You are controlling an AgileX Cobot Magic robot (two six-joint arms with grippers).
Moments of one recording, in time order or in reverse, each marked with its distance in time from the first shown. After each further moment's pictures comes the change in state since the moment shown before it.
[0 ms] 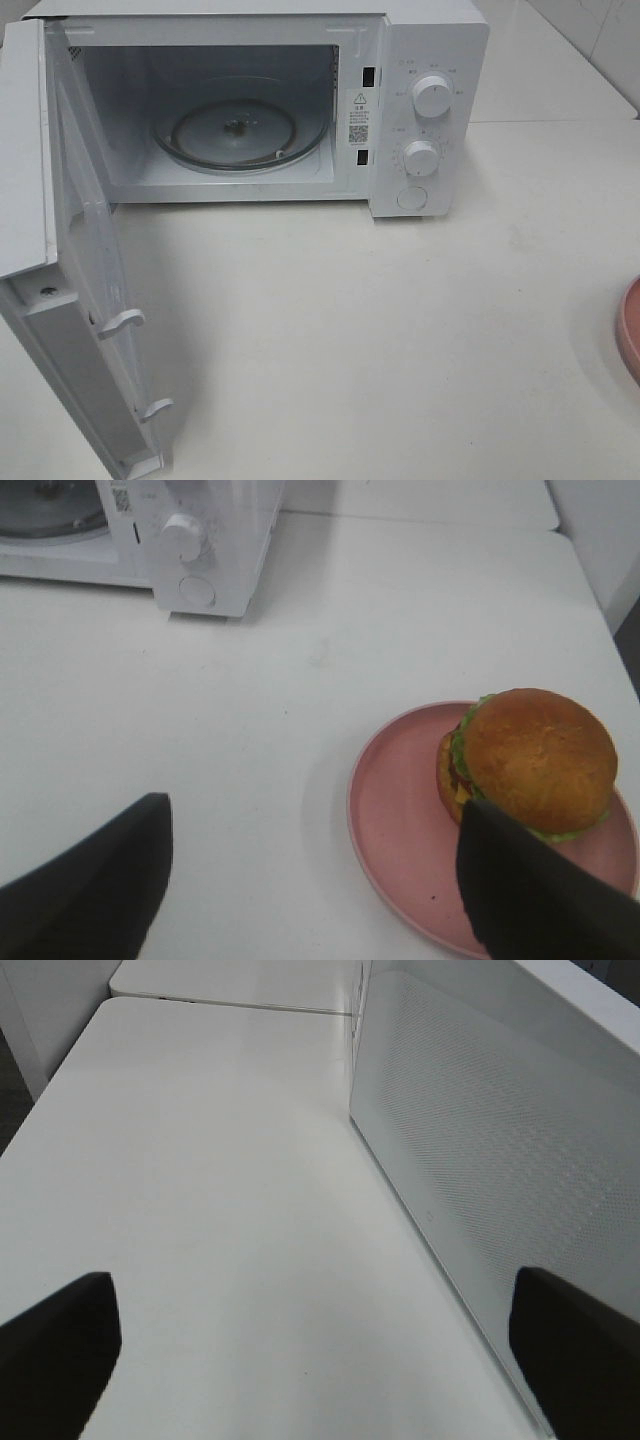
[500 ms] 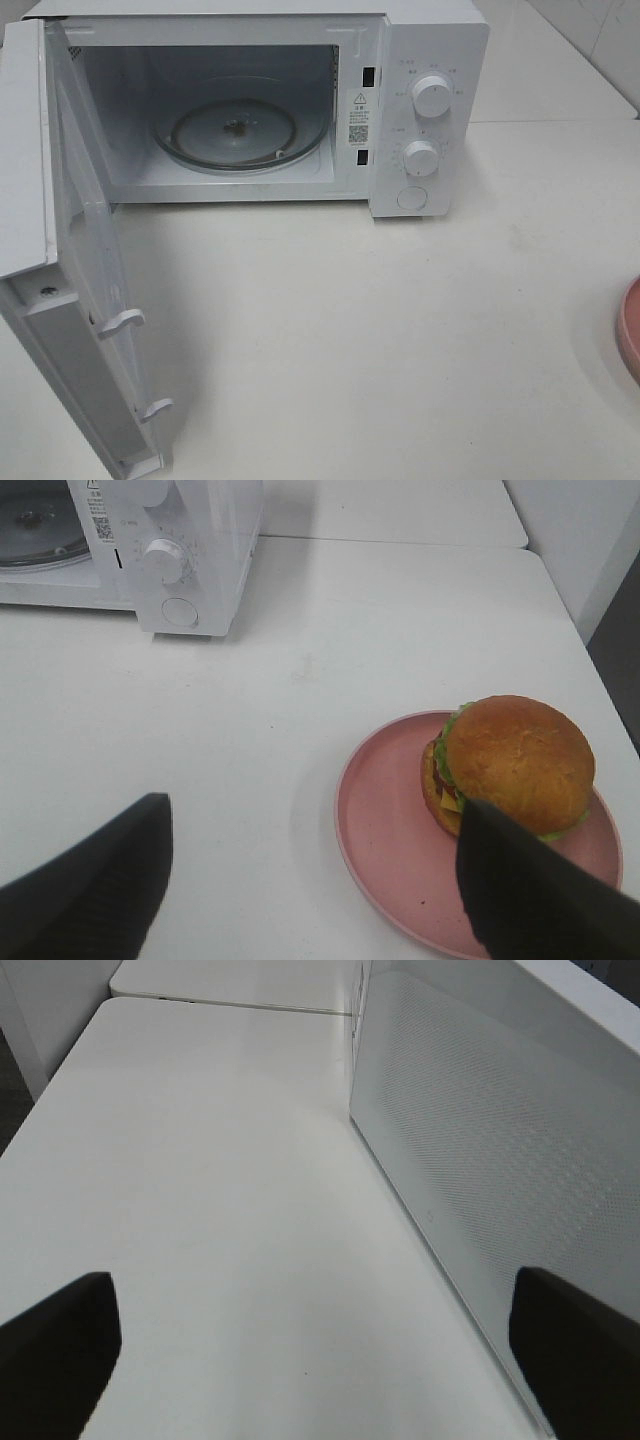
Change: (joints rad) left arm 0.000 0.000 0.000 0.000 0.000 0.000; right arm -0.028 -0.023 0.000 0.001 0.003 0.000
